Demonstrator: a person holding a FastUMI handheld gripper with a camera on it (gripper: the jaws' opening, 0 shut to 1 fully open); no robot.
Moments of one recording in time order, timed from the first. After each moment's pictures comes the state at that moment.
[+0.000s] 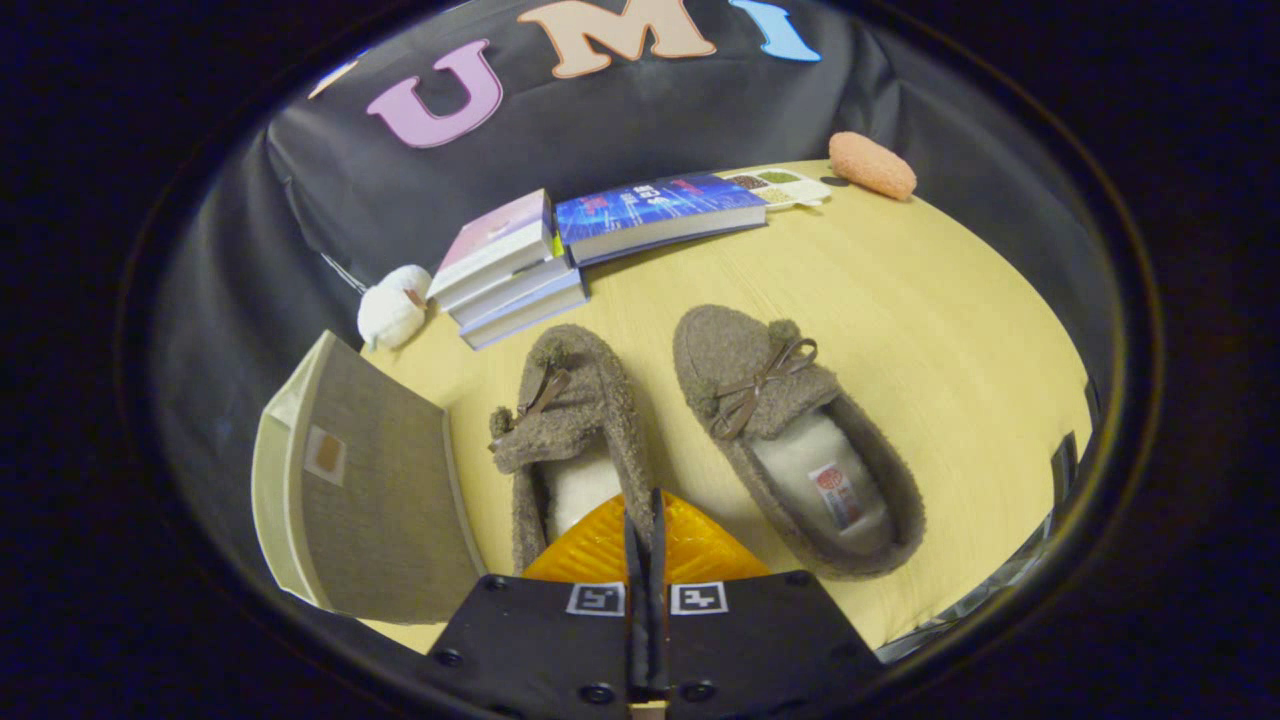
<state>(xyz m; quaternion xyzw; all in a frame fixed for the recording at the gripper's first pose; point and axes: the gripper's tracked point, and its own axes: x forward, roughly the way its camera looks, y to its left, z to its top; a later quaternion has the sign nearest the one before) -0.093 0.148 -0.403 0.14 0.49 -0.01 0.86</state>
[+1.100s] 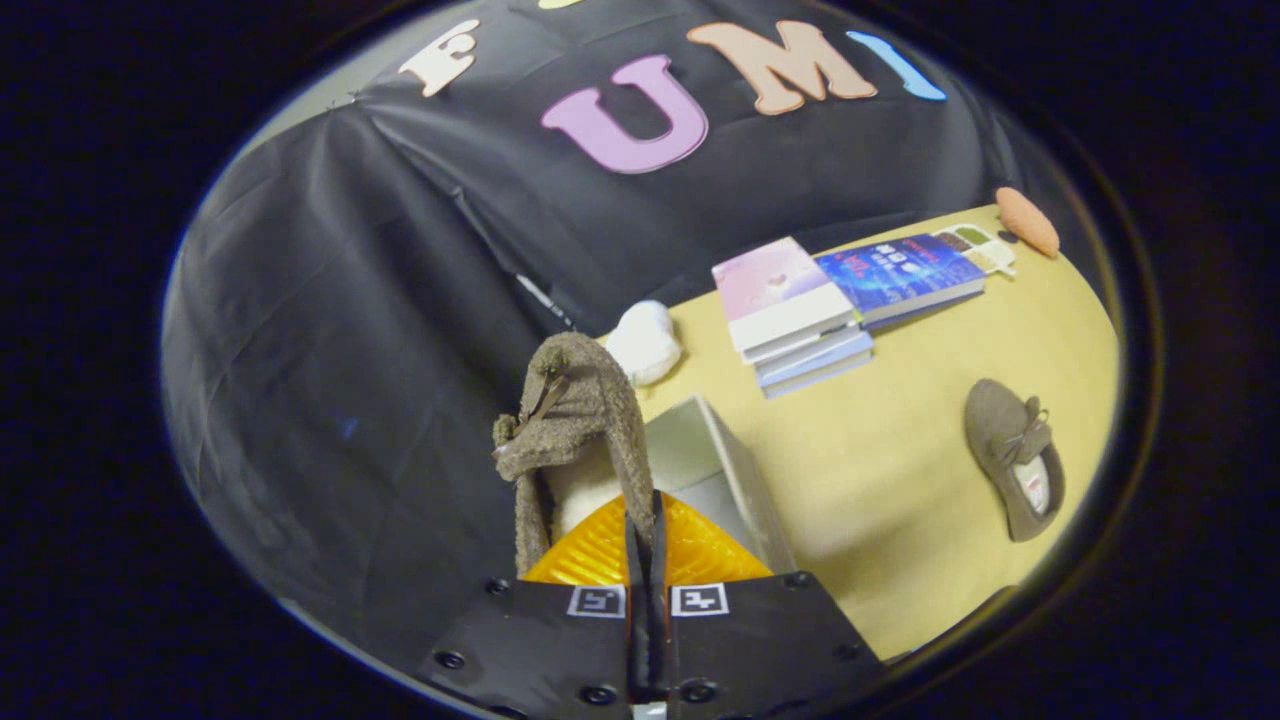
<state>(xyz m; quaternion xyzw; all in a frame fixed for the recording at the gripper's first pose) -0.091 0.393 -0.268 0.20 0.45 0.18 0.85</state>
